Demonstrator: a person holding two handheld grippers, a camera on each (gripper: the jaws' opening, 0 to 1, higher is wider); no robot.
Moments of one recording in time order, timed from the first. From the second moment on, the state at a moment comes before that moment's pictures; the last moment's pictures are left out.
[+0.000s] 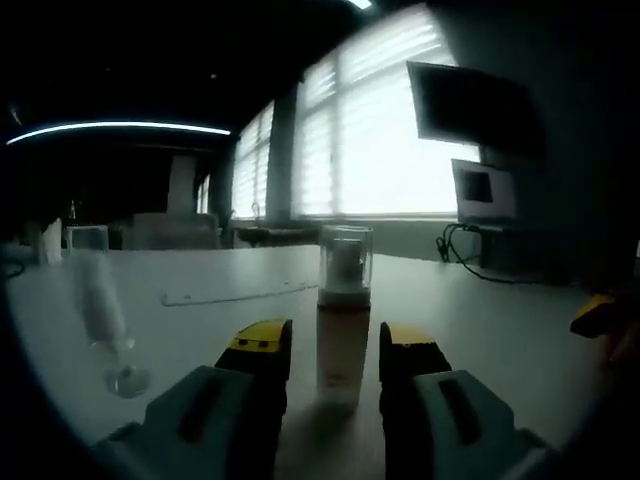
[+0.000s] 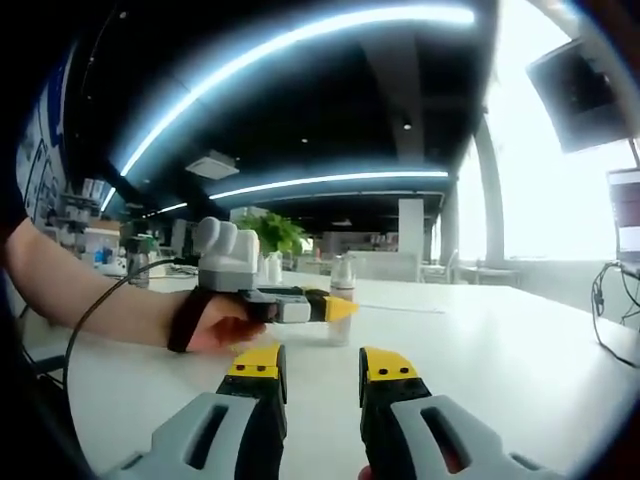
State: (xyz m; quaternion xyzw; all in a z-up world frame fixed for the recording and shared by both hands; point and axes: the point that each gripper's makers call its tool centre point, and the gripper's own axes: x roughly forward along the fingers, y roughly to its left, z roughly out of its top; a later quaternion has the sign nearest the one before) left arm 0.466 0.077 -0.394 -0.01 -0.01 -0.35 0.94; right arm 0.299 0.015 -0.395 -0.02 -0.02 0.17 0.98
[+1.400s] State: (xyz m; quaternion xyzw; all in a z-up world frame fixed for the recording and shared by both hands) left arm 0.378 0.174 -0.328 -0.01 -0.05 -0.34 0.94; right arm 0.299 0.015 -0.397 -0.03 -0.02 0.17 0.98
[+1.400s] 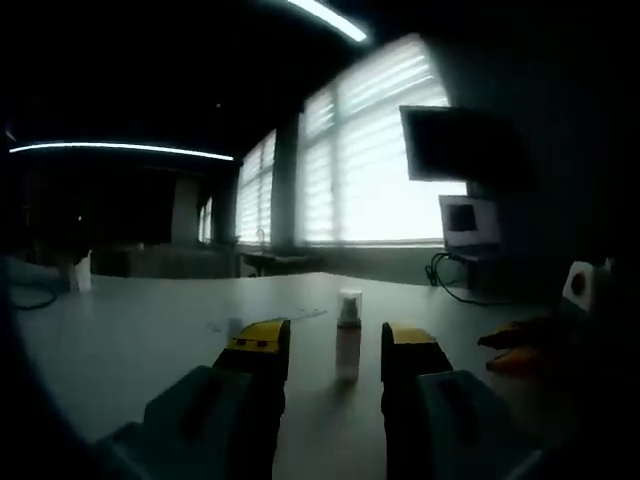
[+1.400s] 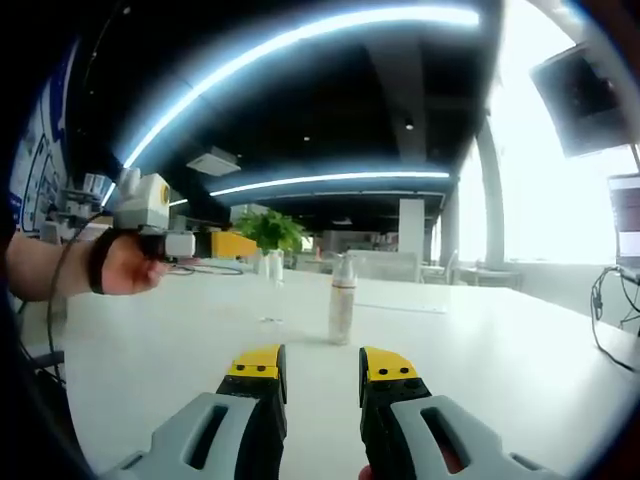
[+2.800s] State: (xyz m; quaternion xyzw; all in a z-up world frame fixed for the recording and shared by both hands) left arm 0.305 0.278 -0.373 -0.06 -0.07 -0.29 0.95; right arm 0.298 0.020 -0.395 0.00 -0.03 0.20 0.98
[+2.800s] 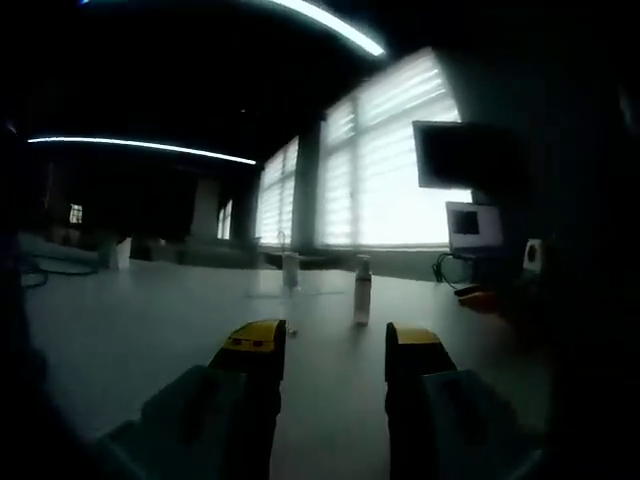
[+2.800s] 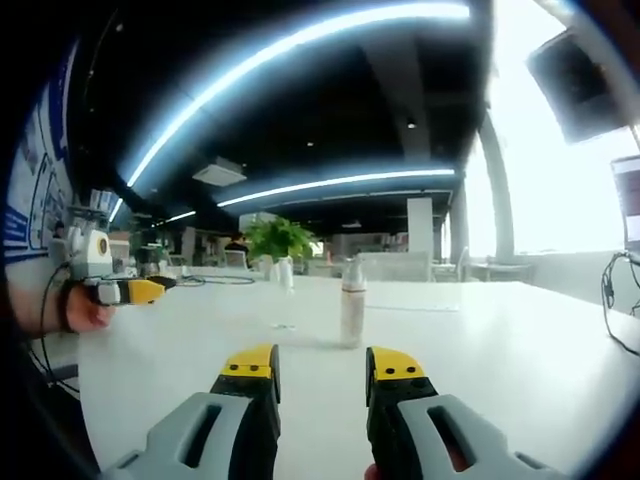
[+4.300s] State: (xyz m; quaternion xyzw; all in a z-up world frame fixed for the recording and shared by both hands) left arm 0.306 0.274 -0.386 -0.04 -0.05 -0.31 0.95; right arm 0.297 0.028 -0.399 0.00 -0.02 0.23 0.97
